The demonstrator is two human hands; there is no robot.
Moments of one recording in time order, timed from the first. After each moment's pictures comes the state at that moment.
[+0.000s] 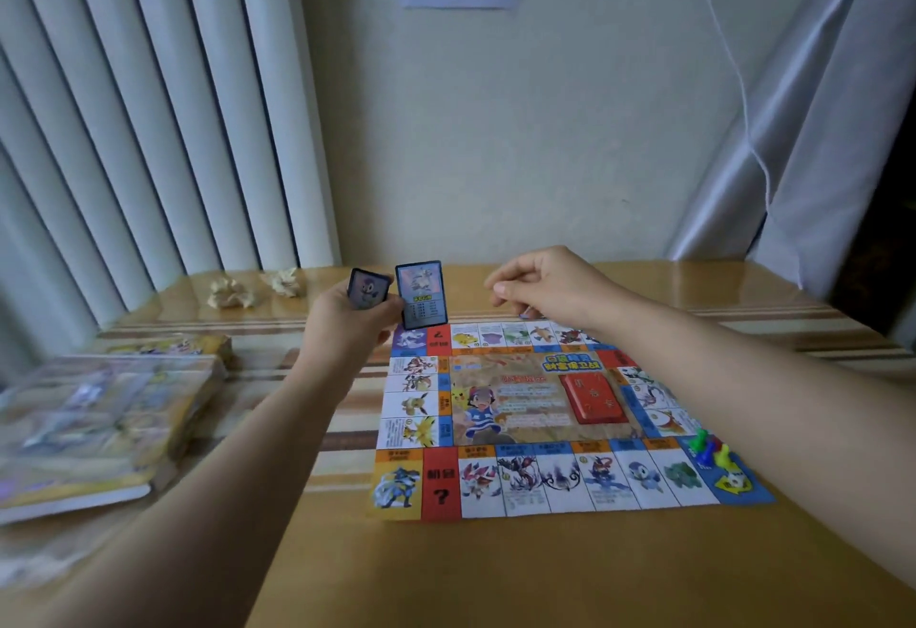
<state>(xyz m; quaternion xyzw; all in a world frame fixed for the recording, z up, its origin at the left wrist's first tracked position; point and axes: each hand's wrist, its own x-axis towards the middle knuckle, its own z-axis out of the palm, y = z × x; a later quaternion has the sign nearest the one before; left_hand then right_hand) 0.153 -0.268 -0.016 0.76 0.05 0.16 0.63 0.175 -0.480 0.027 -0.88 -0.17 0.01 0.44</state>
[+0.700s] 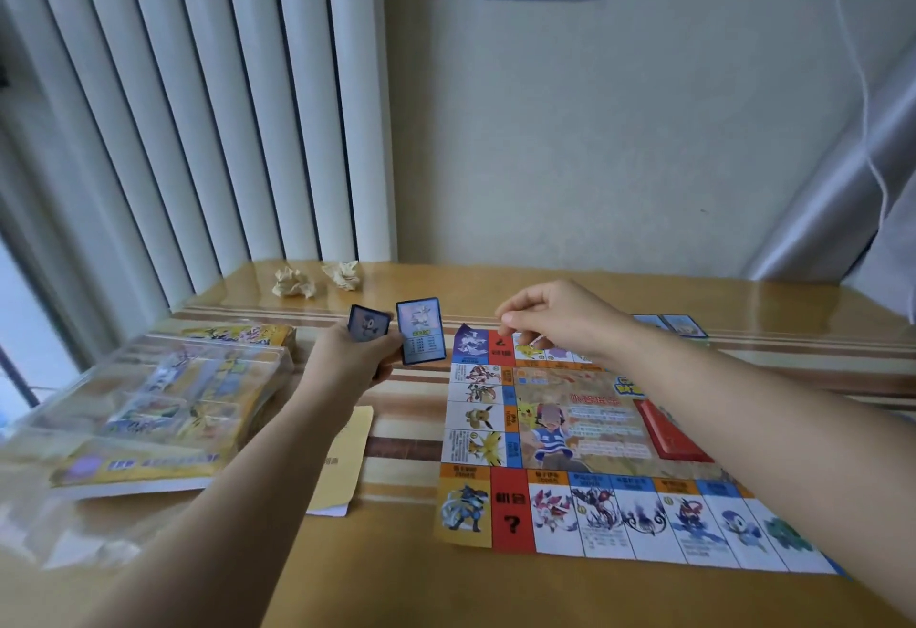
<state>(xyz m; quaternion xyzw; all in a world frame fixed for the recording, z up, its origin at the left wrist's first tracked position) 0.155 -0.201 -0.044 0.71 0.17 0.10 0.68 0.202 -0.417 0.004 -0.88 -0.15 0.10 0.44</state>
